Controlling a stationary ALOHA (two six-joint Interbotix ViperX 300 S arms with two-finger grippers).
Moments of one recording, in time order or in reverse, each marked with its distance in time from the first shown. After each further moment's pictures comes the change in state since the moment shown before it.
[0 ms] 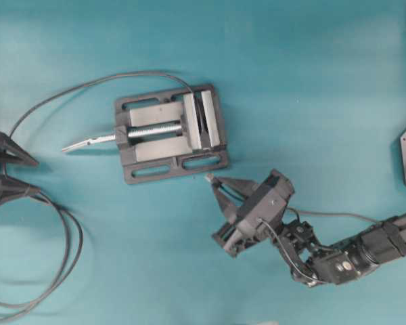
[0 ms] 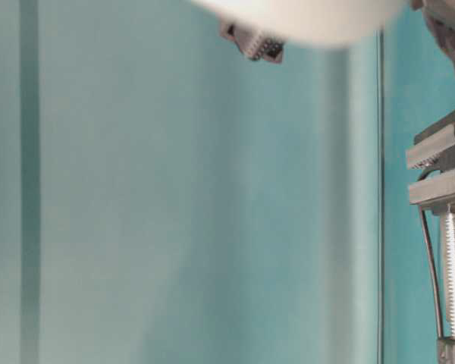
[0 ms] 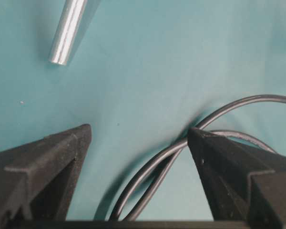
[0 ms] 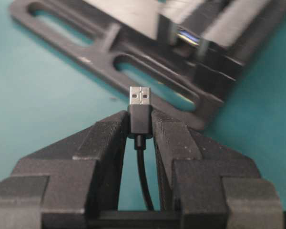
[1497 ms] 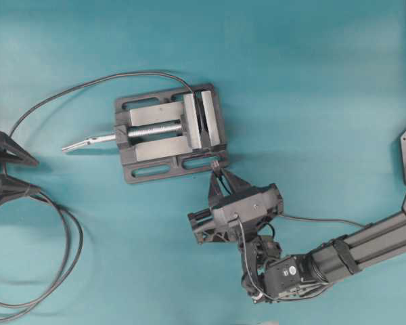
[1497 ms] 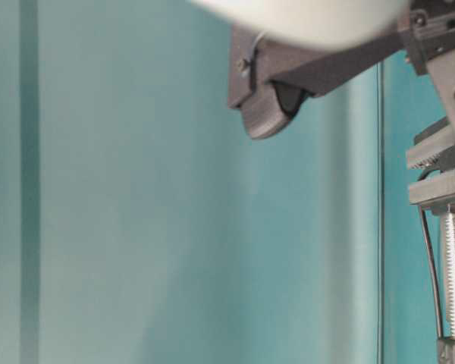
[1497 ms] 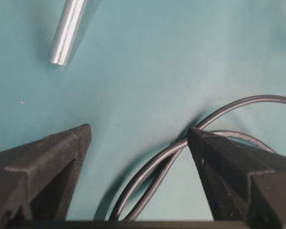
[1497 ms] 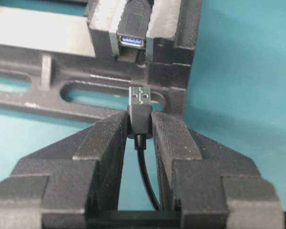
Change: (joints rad) left arm 0.000 -0.002 -0.002 0.000 0.002 0.000; right arm -0.043 0.164 -0.316 0.293 -0.249 -0.020
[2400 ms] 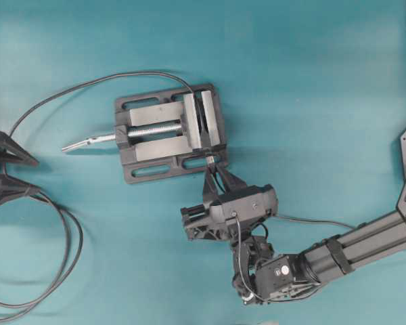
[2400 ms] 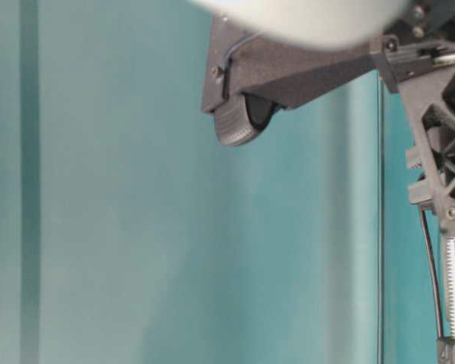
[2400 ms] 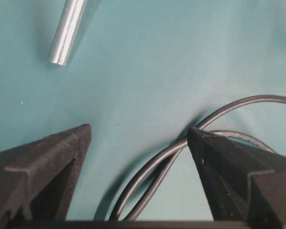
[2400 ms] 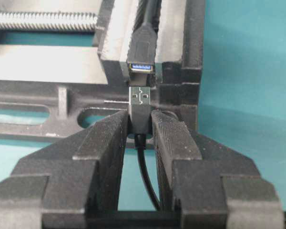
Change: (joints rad) left arm 0.000 -0.002 0.000 0.000 -0.002 0.000; right arm -0.009 0.015 -0.057 0.000 -0.055 0.025
